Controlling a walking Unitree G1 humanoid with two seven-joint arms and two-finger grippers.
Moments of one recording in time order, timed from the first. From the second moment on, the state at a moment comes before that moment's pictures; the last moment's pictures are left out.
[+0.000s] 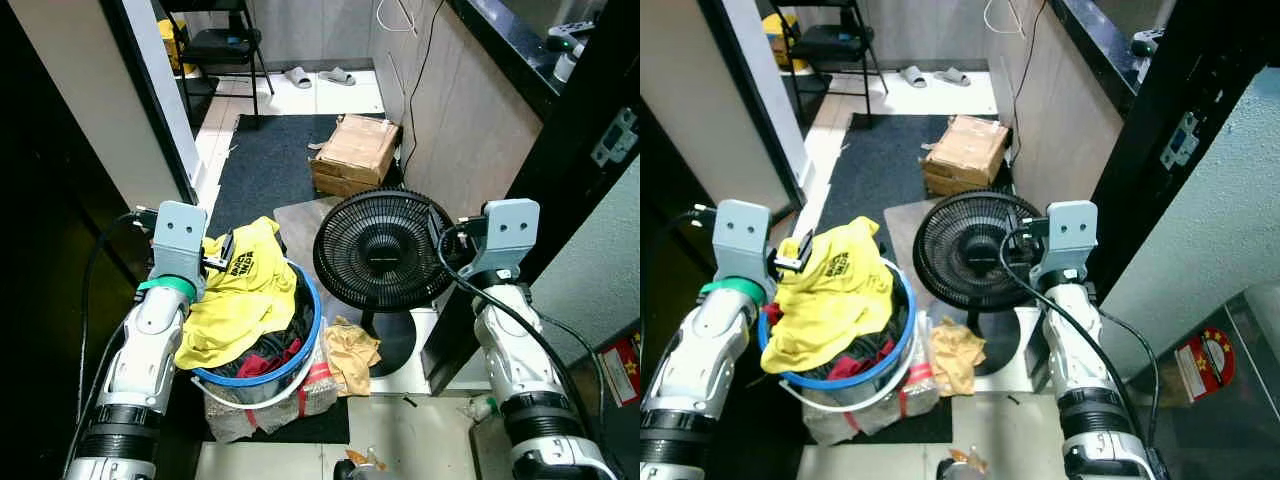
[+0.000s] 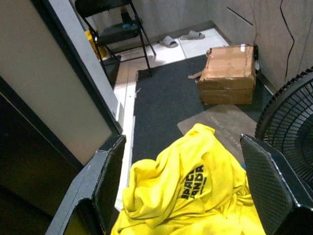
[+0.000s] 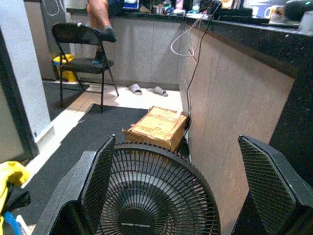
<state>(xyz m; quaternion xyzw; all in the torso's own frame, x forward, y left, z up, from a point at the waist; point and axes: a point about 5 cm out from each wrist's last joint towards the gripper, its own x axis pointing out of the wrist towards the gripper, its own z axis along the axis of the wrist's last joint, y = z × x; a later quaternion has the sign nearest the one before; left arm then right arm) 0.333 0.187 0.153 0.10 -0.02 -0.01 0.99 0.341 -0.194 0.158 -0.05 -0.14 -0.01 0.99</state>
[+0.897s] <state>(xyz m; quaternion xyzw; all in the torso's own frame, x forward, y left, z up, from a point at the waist) 0.332 0.188 0.152 0.09 -0.03 0.01 1.00 0.347 -0.190 0.161 -0.05 -0.13 0.01 0.99</state>
